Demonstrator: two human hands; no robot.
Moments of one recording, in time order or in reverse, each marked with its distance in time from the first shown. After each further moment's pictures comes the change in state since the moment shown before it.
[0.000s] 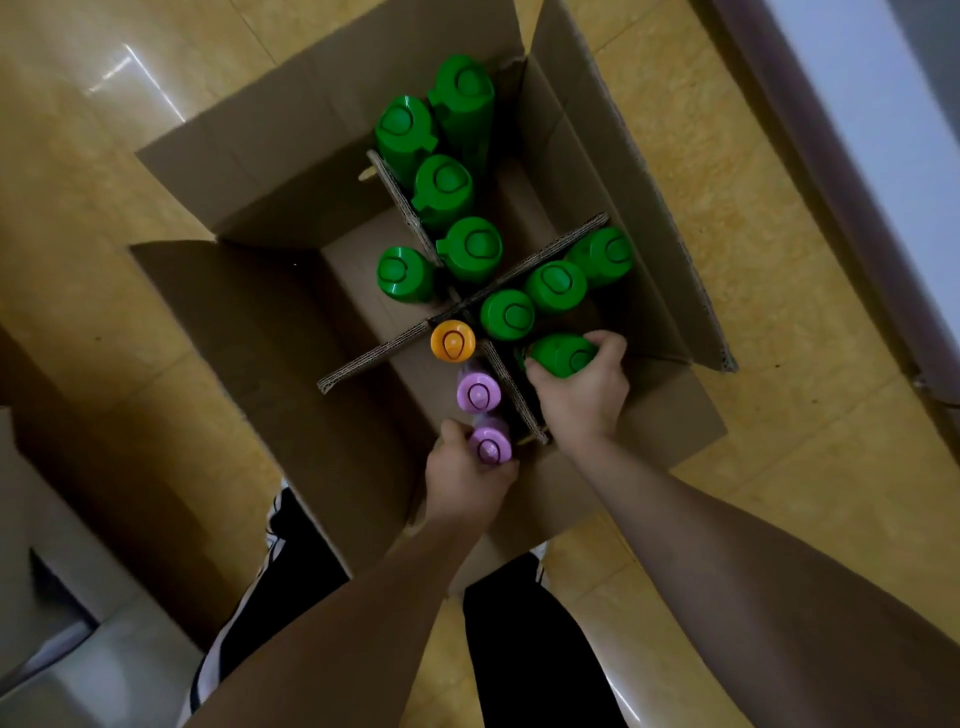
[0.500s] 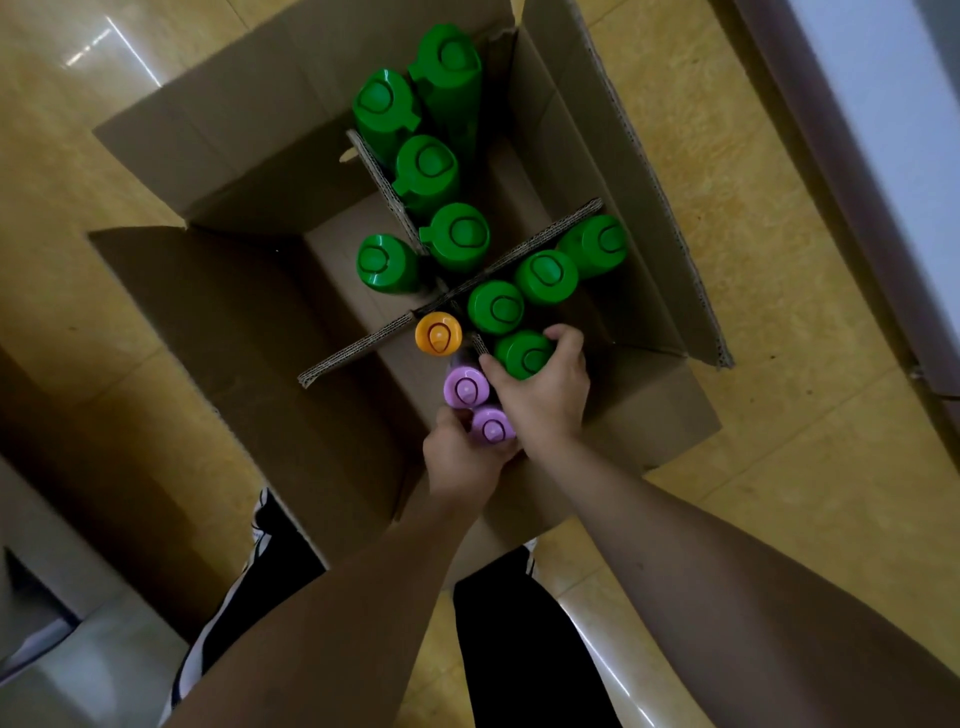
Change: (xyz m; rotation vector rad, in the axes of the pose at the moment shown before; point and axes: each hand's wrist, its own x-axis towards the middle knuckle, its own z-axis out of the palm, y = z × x) left_hand 0.019 0.010 0.021 -0.211 0.036 -0.074; right_hand -0.007 -0.004 0.016 -0.044 -0.138 -0.036
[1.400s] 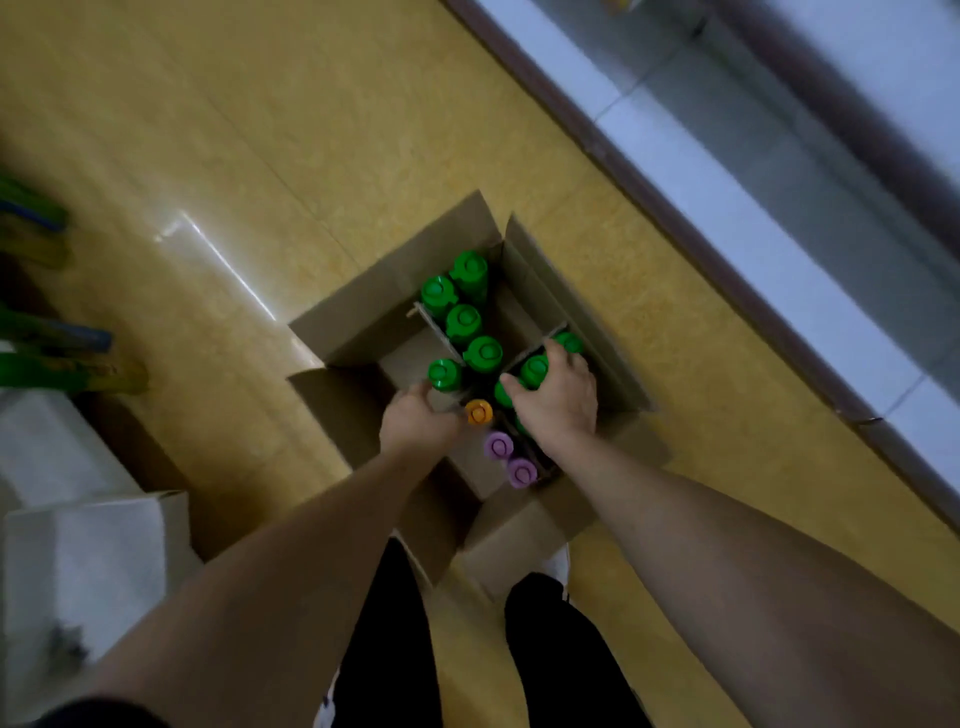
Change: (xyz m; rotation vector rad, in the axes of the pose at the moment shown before) left_hand -0.087 0.197 -0.182 0.540 -0.023 0.212; right_hand -0.090 -0.163 -0.115 -0.278 0.007 -0.090
